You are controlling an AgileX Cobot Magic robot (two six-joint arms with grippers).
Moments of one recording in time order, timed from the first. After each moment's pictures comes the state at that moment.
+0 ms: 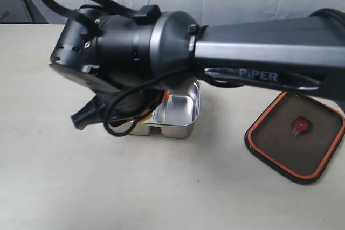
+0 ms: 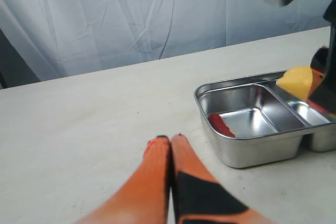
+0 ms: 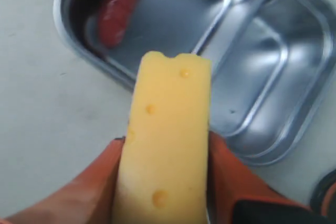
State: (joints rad) left arm -0.01 0.00 0.00 -0.60 0.27 0.65; right arm 1.09 2.01 -1.61 -0.45 1.10 0.76
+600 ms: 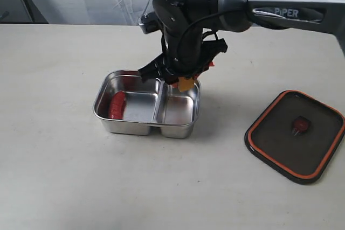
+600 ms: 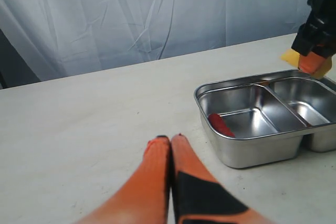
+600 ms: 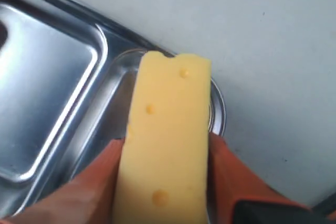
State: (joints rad) left arm -0.01 0.00 0.00 -0.60 0.27 0.65; right arm 0.72 2.06 -1.61 -0.31 0.96 0.46
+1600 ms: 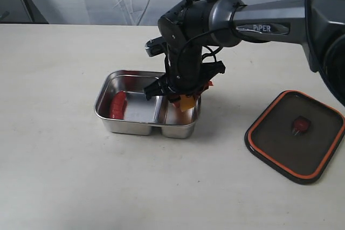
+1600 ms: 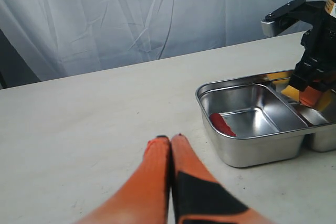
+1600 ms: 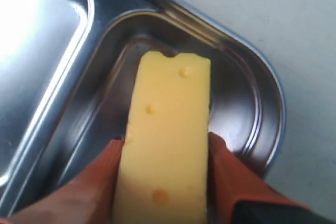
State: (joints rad) left arm -0.01 0.00 0.00 -0.60 0.27 0.65; right arm 0.68 2.17 -1.61 -0.19 0.94 0.38
